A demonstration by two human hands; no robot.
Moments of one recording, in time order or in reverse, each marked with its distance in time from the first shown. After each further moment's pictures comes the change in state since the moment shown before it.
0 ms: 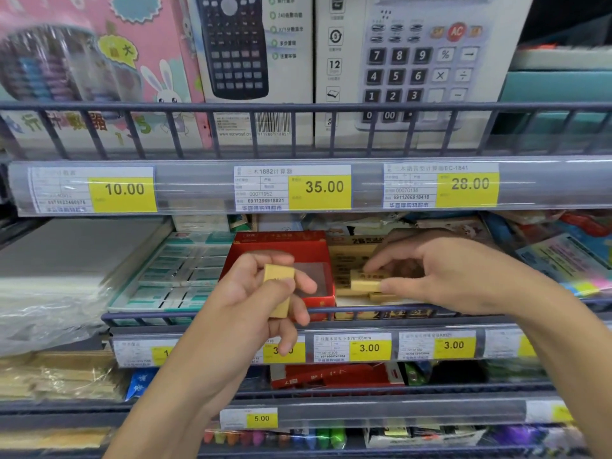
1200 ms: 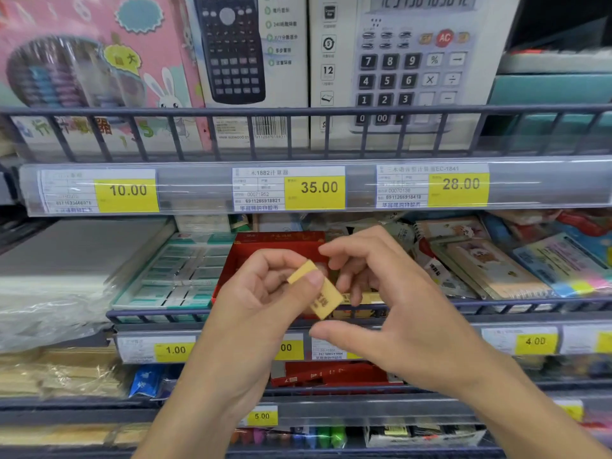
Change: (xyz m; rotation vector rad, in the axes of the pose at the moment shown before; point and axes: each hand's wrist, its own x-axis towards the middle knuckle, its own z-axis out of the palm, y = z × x) left_hand -0.006 -0.002 0.022 -0.031 0.095 0.081; right_hand -0.019 -0.053 0.056 0.496 0.446 -0.370
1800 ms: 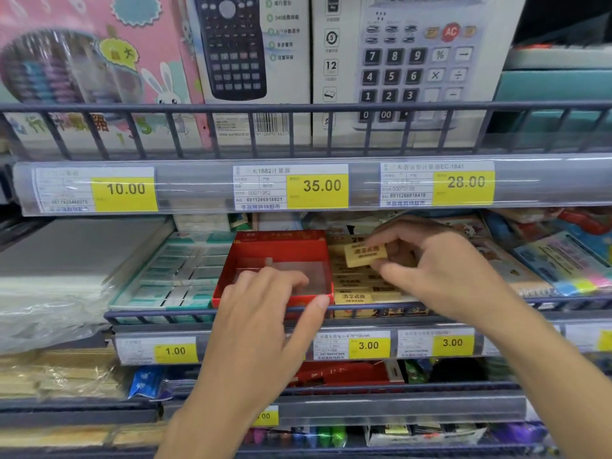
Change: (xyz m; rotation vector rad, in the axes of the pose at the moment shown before) left_hand 0.003 -0.028 -0.019 1.281 0.044 0.396; right_hand 0.020 0.043 -0.043 -0.331 0.020 0.313
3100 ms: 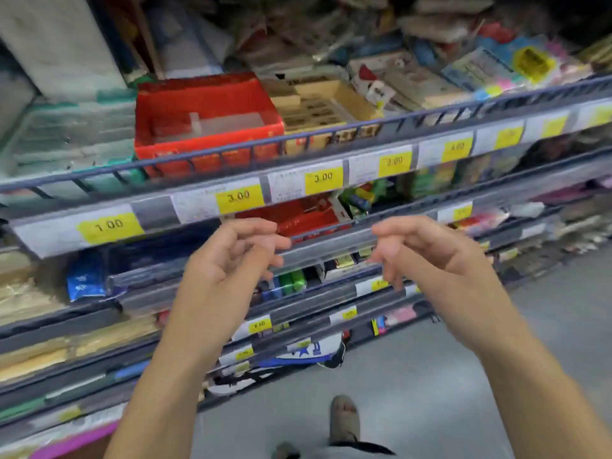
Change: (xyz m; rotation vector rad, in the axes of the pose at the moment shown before) left_hand -0.103 -0.034 0.030 -1.019 -0.340 -0.272; right_hand -0.210 -0.038 0.073 0.629 0.222 0.434
